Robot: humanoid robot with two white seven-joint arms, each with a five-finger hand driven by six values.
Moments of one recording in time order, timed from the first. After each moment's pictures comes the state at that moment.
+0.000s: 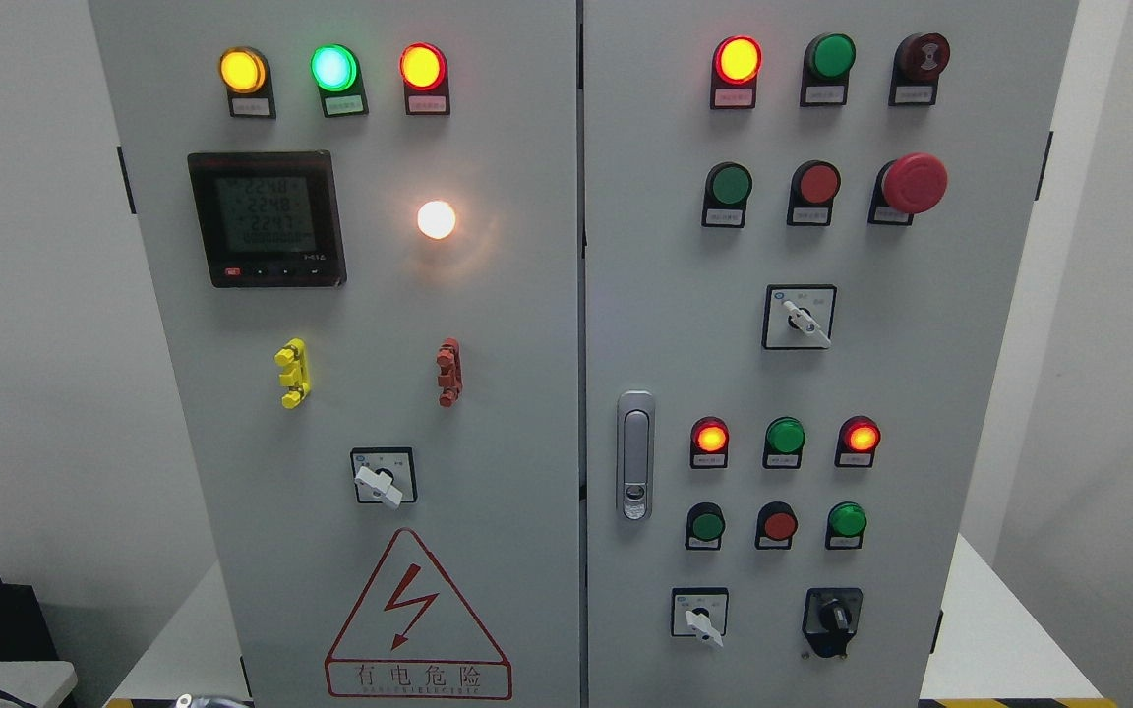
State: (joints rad) left arm 0.10 -0.06 0.37 -1.74 -0.18 -0.30 -0.06; right arm 0.08 0.12 0.06 -0.14 0.00 0.09 -0.04
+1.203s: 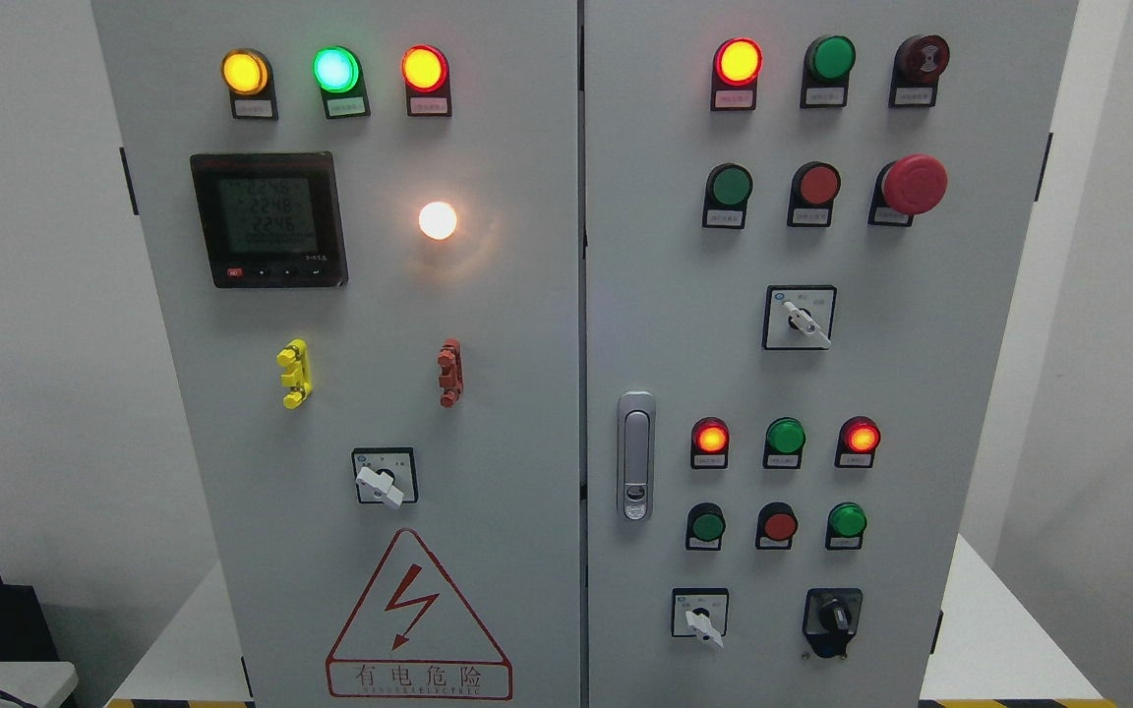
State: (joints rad) left arm 0.26 0.06 0.50 -0.58 -0.16 -0.12 -0.27; right arm 0.08 0.12 0.06 -0.14 0.00 0.09 -0.04
